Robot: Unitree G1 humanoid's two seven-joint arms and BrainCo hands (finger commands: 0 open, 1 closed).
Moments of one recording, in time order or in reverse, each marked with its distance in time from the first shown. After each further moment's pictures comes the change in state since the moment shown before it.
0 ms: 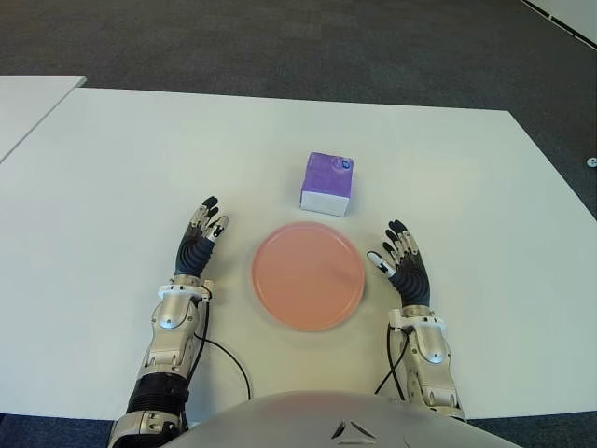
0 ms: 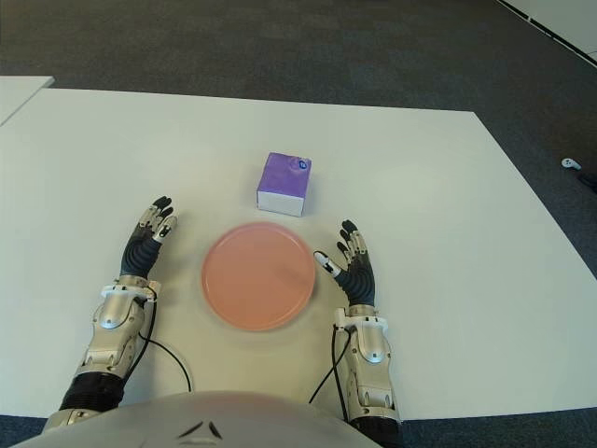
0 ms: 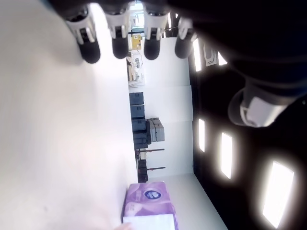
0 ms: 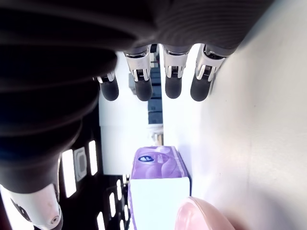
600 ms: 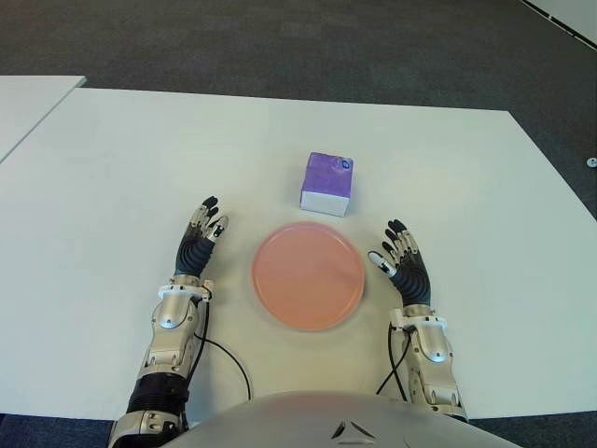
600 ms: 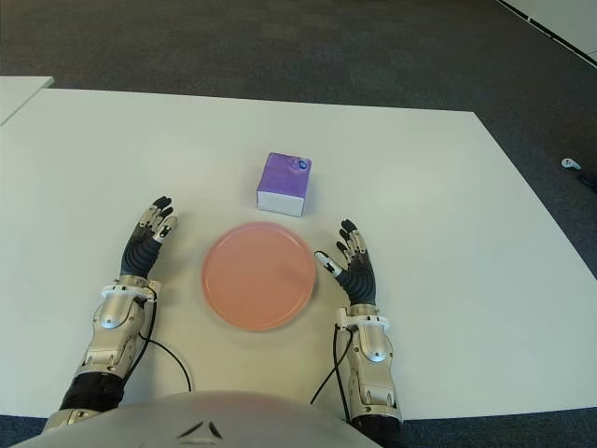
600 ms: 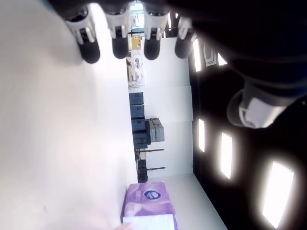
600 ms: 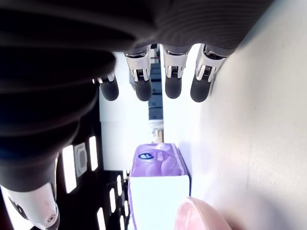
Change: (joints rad) left arm -0.001 -0.001 0.001 0.001 0.000 0.000 0.000; right arm -0.007 -0.010 -0.016 0.014 0.003 -0.011 0.025
